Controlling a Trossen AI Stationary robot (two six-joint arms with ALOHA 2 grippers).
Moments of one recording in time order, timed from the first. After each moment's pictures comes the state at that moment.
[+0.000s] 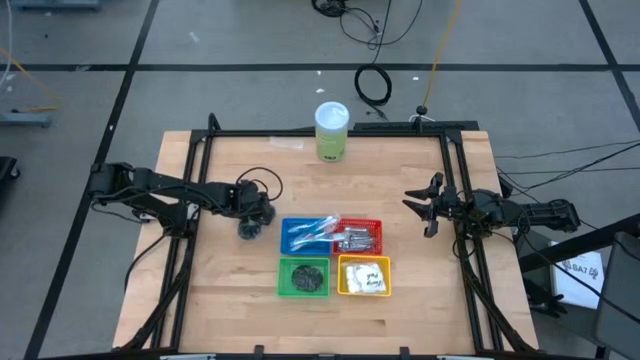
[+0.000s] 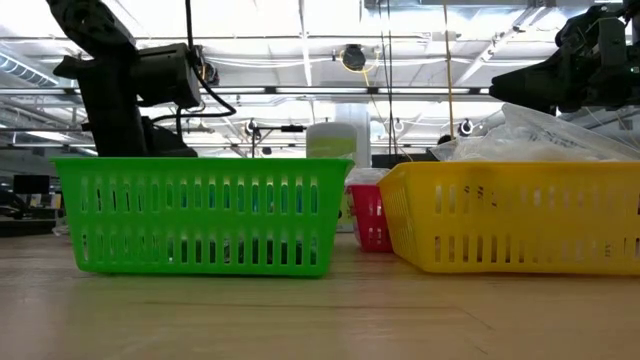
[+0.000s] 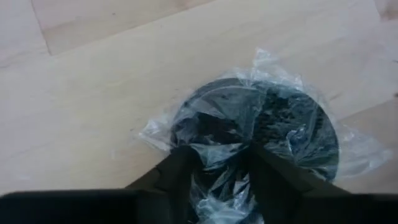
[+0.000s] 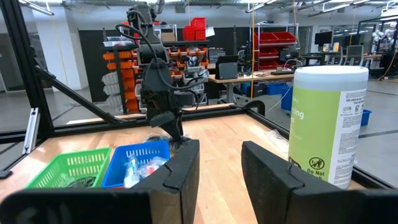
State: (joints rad) left arm 0.09 1.35 0.58 -0.60 -0.24 -1.11; right arm 0.04 0.01 0.01 0.09 0.26 0.04
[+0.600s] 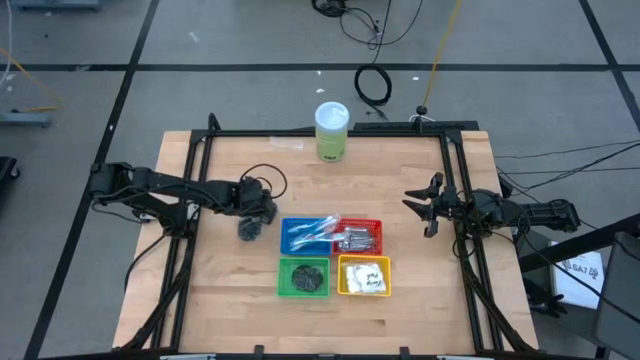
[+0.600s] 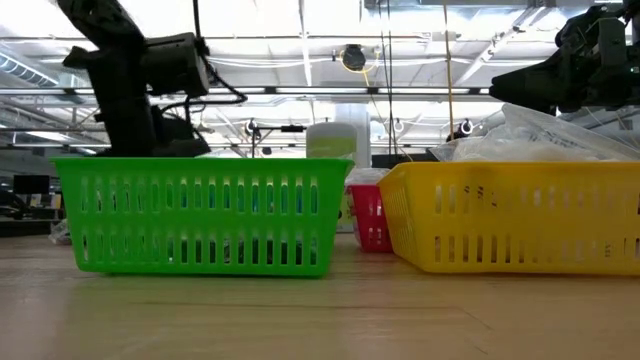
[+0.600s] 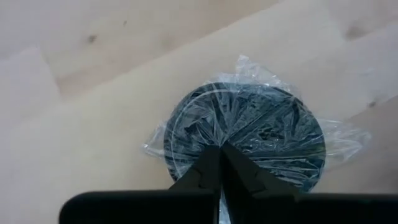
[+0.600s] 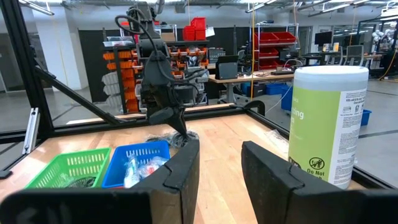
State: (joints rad) left arm 0.09 1.35 0.63 -0.59 -0.32 -0.99; right arm 0.04 0.01 0.01 0.09 0.26 0.04
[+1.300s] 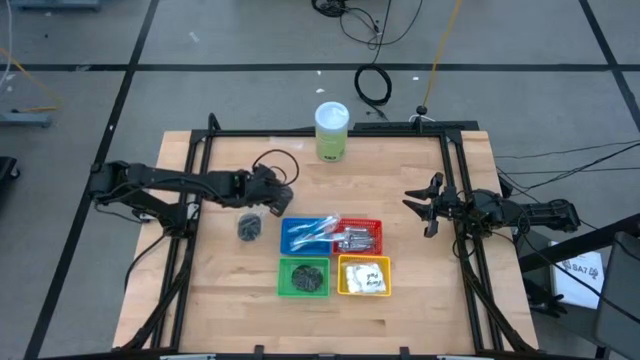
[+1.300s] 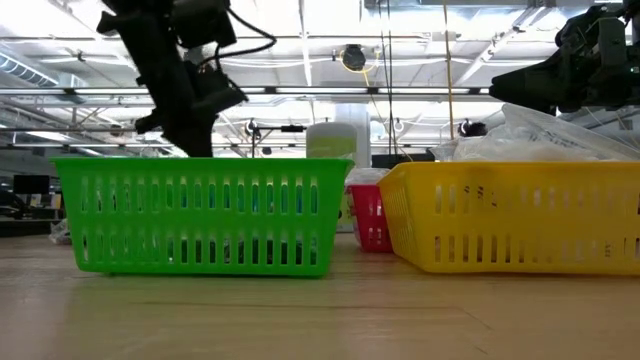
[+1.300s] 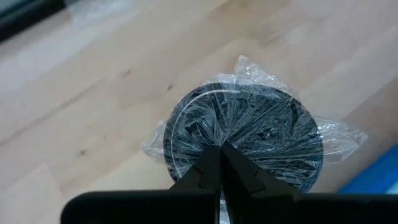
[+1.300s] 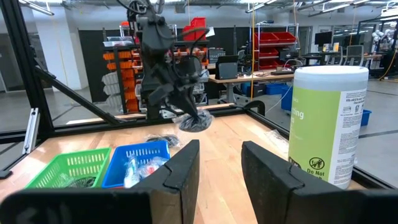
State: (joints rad) left arm 0.10 1.35 0.84 -0.60 -0.42 -0.74; right arm 0.04 0.01 0.01 0.09 0.26 0.04
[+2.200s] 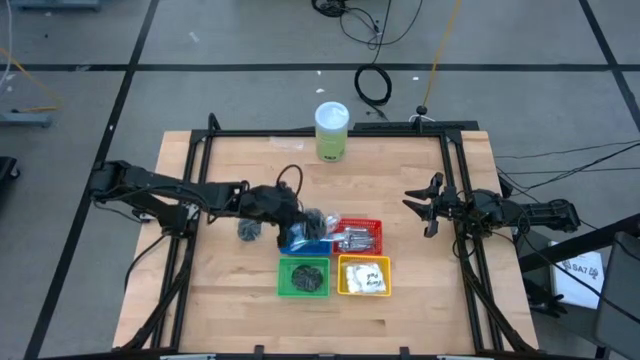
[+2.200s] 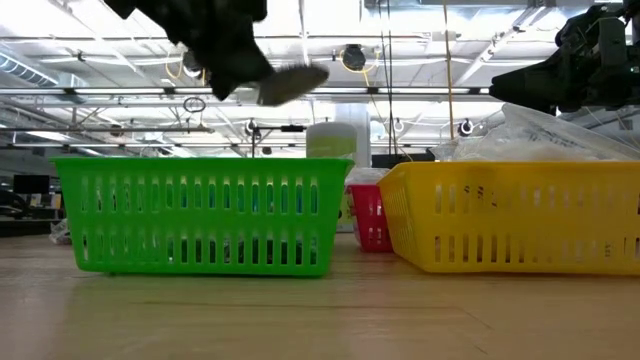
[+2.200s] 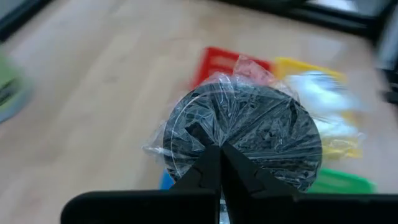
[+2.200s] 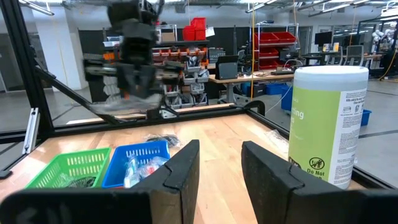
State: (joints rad) left arm -0.06 1.35 0.89 -0.15 -0.10 -0.26; right arm 0.04 0.01 0.01 0.09 0.26 0.04
